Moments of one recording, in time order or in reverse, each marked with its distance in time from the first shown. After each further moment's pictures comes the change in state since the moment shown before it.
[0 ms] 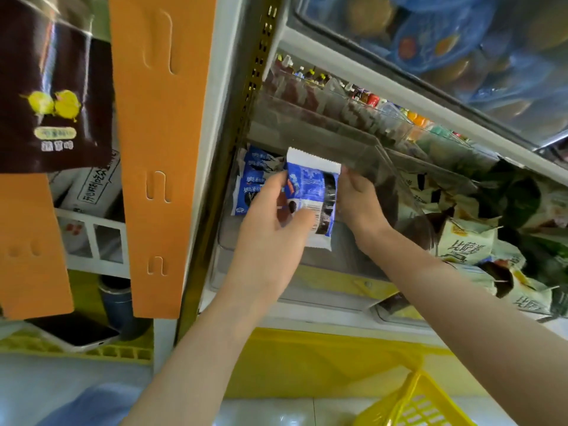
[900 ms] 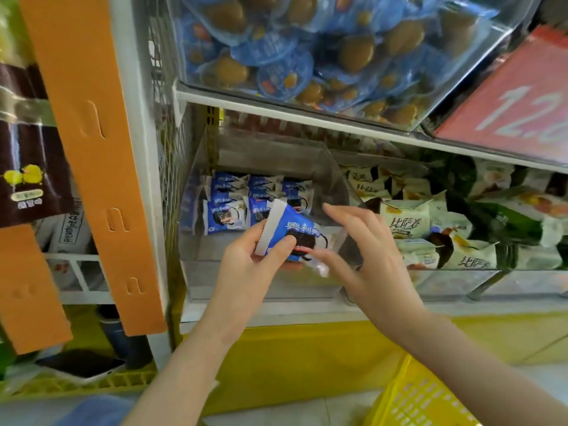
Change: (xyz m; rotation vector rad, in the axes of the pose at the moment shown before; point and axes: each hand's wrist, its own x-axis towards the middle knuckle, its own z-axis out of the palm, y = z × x) left_hand -0.031 -0.001 0.027 -0.012 -0.133 -0.089; right_hand -0.121 0.011 -0.083 -0.522 0.053 -0.624
